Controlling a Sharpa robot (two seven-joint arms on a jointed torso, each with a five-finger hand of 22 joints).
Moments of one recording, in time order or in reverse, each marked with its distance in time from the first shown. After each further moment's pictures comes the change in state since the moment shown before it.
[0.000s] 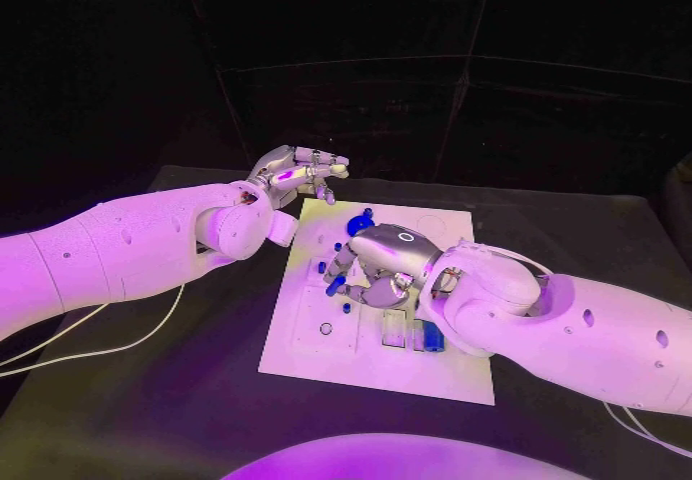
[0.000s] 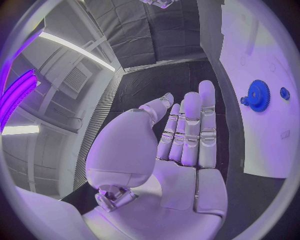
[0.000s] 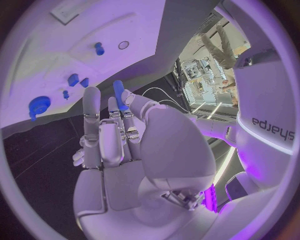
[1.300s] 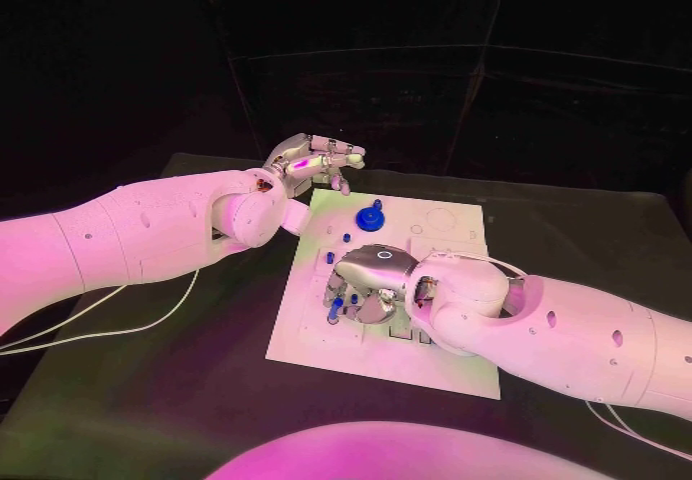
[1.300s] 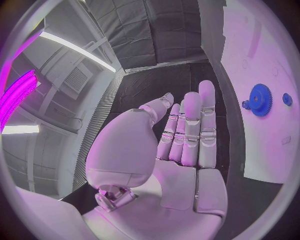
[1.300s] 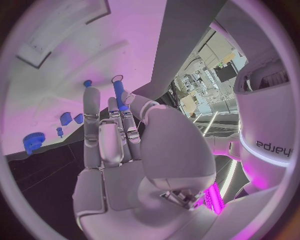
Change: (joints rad) left arm 0.000 0.010 0.000 -0.003 0.000 0.005 0.000; left_hand 0.000 0.000 0.000 0.000 0.000 0.000 0.000 0.000 0.000 0.000 0.000 0.000 -0.001 0.000 0.000 0.000 -0.002 0.000 0.000 0.000 0.000 -0.001; right arm -0.013 0.106 -0.055 -0.111 -0.046 0.160 0.015; right_hand 0.000 0.000 0.003 -0.003 0.004 -0.005 0.002 -0.004 -0.002 0.000 0.000 -0.007 -0.001 0.000 0.000 0.000 -0.002 0.000 0.000 0.000 0.004 0.002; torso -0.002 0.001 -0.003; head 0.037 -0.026
